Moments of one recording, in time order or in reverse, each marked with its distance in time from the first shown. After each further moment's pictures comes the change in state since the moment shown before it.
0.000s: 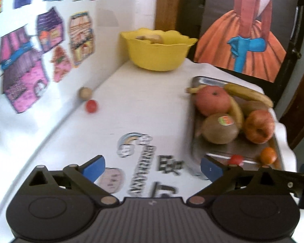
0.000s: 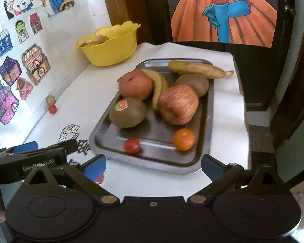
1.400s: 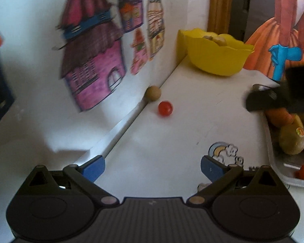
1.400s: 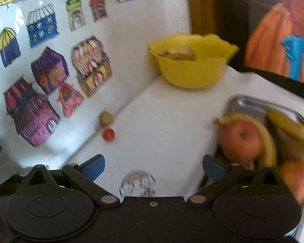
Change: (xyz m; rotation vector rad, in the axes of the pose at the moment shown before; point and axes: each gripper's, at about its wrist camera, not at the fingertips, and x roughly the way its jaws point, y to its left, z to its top) left arm 0.029 0.096 0.007 -0.052 -0.024 0.128; right arm 0.081 0.130 0.084 -0.225 -0.043 0.243
